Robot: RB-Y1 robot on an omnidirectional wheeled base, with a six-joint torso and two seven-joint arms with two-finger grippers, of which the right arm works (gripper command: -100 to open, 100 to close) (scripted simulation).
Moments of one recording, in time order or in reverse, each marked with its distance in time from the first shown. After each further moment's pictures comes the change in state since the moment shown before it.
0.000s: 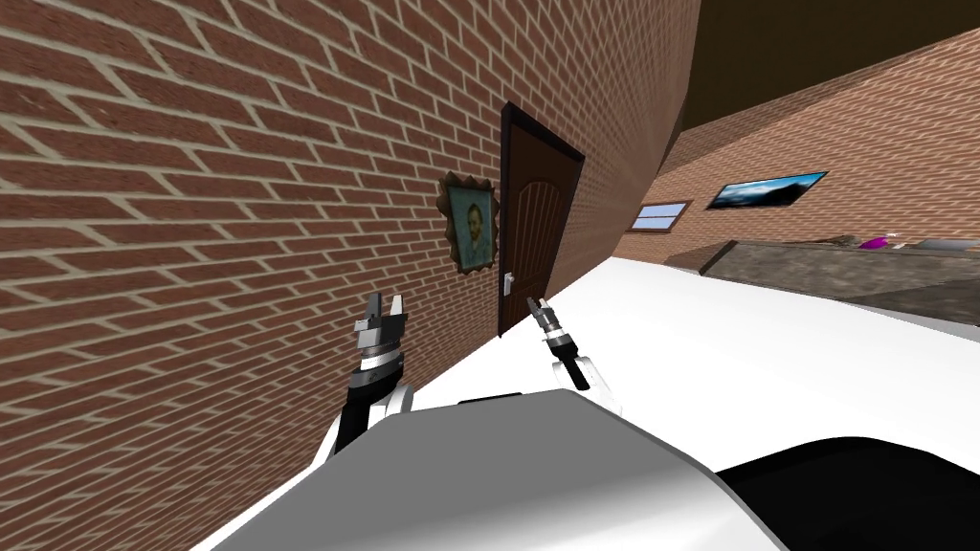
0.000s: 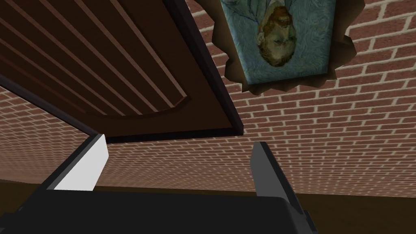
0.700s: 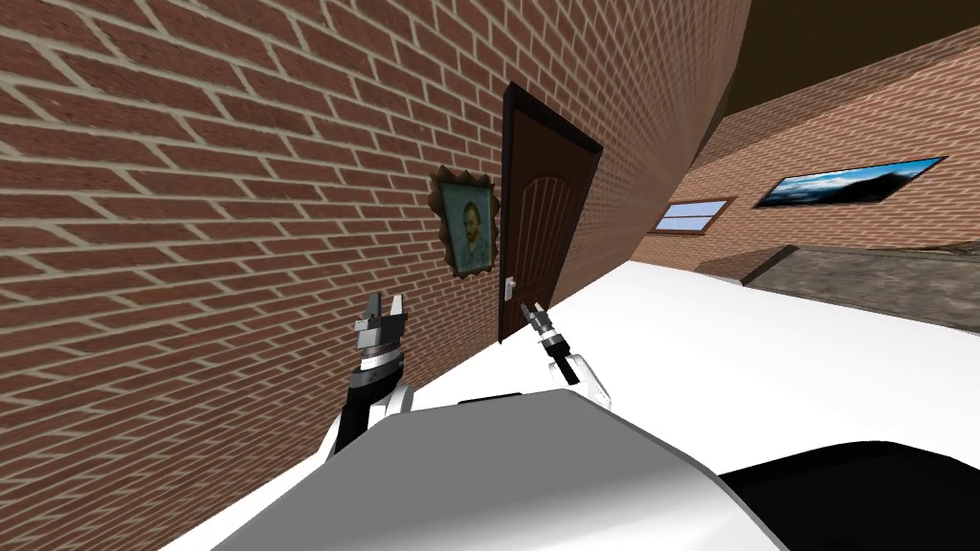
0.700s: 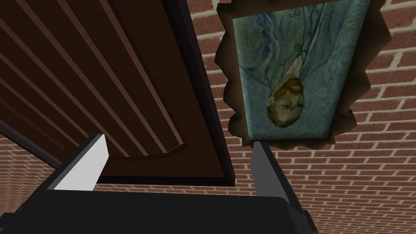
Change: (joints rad) arm -0.062 0.005 -0.006 0.141 0.147 0.005 0.068
